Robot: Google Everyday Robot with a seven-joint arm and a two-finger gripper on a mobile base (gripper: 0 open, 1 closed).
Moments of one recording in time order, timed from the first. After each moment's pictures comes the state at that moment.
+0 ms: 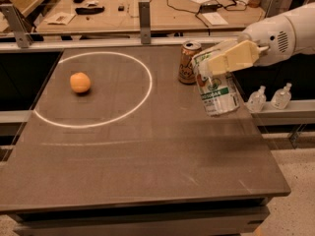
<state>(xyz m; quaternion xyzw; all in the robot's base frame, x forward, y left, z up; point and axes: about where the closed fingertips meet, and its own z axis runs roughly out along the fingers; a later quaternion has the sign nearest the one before) 0.497 -0.104 1.001 -0.48 0.64 0.51 0.30</state>
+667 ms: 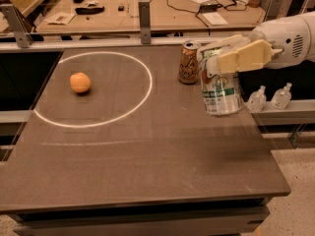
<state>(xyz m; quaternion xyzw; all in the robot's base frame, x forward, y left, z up) 0.477 -0.110 1.023 -0.48 0.60 0.53 0.35</state>
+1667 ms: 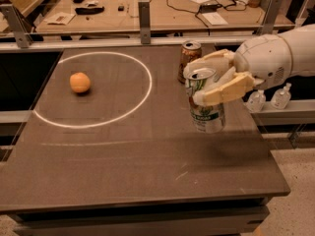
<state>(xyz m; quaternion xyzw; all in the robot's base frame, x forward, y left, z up) 0.458 -0.088 0.985 -0.60 0.51 0.45 0.41</state>
